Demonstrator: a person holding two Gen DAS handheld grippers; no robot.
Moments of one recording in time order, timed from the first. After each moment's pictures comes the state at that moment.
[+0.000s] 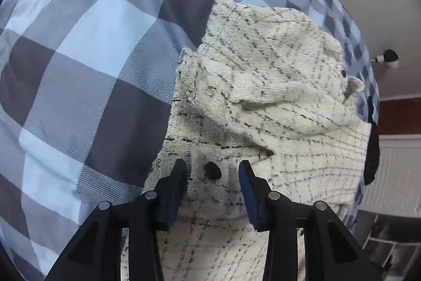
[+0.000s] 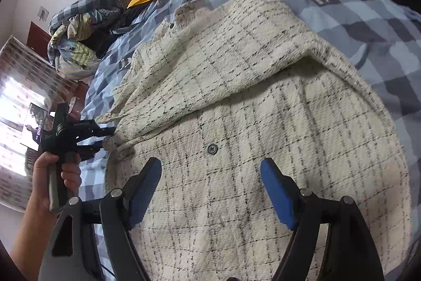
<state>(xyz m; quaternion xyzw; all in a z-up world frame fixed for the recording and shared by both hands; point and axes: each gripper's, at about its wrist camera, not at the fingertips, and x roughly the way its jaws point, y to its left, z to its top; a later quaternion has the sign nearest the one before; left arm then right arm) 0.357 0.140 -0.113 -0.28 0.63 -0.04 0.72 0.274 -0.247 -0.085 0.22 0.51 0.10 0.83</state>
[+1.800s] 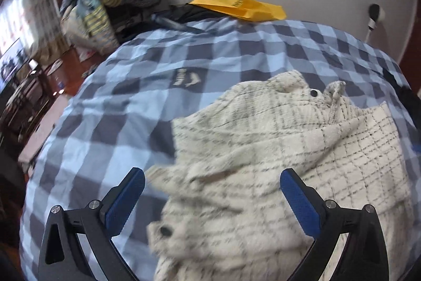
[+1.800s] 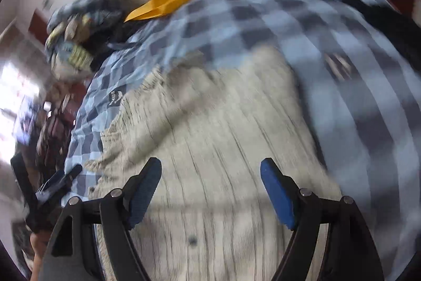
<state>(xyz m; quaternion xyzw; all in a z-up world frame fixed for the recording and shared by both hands) 0.368 0.042 -0.034 0.00 0.44 0.03 0.90 0.434 -0.271 -0.042 0.14 0.50 0.13 0.85</state>
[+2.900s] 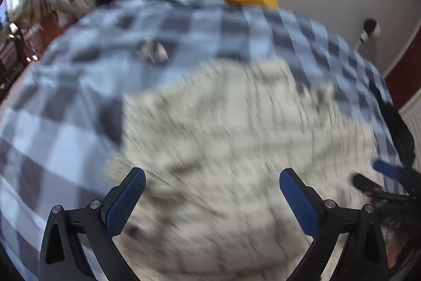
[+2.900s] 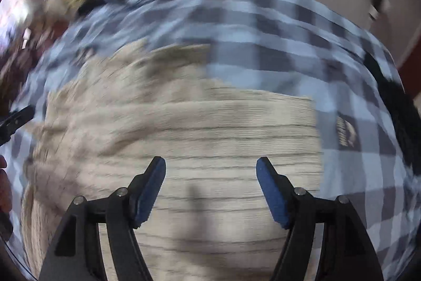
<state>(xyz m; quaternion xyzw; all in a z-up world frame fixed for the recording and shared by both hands) 0.395 0.029 -0.075 -0.10 0.50 -0.02 0.86 0.430 -0.178 -0.084 -0.11 0.50 0.11 0.85</state>
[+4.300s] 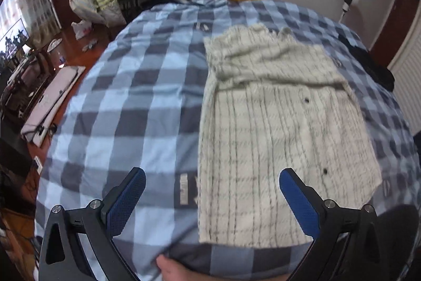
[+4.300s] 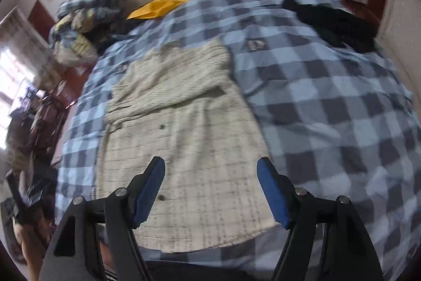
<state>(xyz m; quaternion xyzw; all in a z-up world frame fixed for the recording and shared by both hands) 0.038 0.115 0.041 -0.02 0.50 -0.02 0.87 0.161 -0.372 0.046 0.12 0.51 0.05 0.85</state>
